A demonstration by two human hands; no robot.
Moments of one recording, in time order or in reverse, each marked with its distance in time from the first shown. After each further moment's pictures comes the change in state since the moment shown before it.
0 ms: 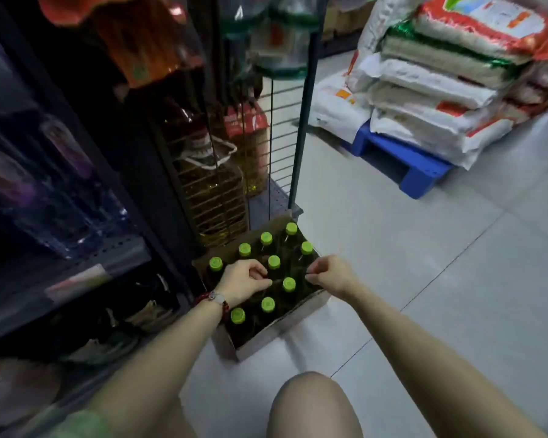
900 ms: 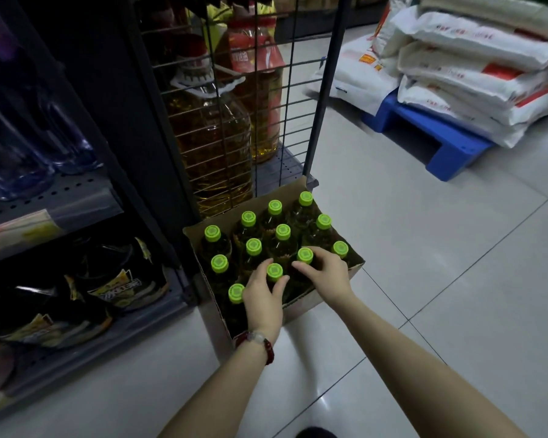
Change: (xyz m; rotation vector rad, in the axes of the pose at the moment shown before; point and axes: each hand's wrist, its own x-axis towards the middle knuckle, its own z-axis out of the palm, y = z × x) left_hand 0.006 -0.059 0.125 -0.228 0.576 0.020; right_hand 0.043 0.056 0.097 0.198 0.234 -0.258
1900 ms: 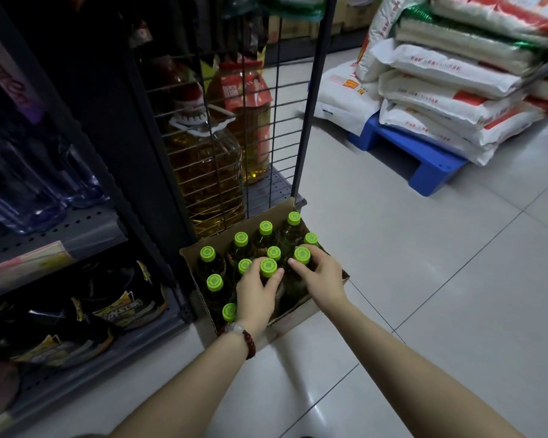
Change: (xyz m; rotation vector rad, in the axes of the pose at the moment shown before) left_hand 0.021 0.047 -0.027 -0.048 -0.130 0.072; right_hand -0.004 -0.044 -0.027 0.121 0.082 -0.018
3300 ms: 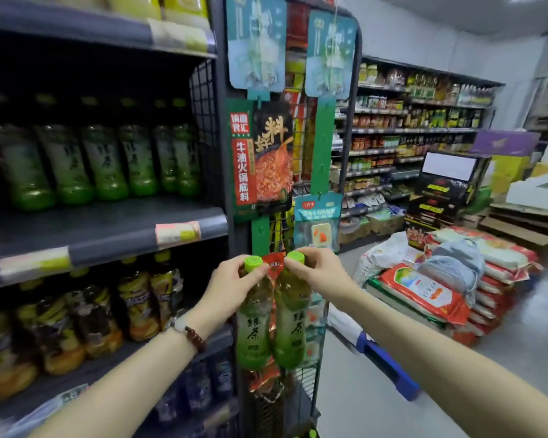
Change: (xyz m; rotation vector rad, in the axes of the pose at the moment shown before) left_hand -0.066 0.720 -0.543 -0.085 0.035 0.392; right_hand -0.108 -0.834 -0.336 0.067 -0.193 -0.444
